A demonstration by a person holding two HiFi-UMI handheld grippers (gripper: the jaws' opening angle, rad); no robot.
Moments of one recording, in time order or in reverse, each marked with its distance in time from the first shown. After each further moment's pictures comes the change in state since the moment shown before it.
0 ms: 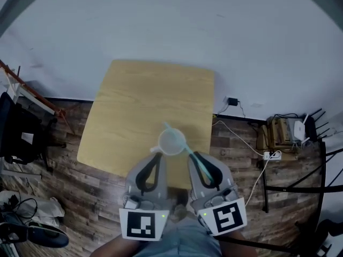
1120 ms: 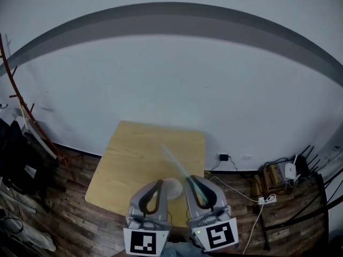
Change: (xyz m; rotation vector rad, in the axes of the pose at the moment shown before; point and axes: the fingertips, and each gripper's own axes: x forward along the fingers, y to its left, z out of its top) left arm -0.021 -0.006 0.098 0.096 -0.258 -0.026; right arm -0.008 0.009 0.112 -0.162 -0.238 -0.051
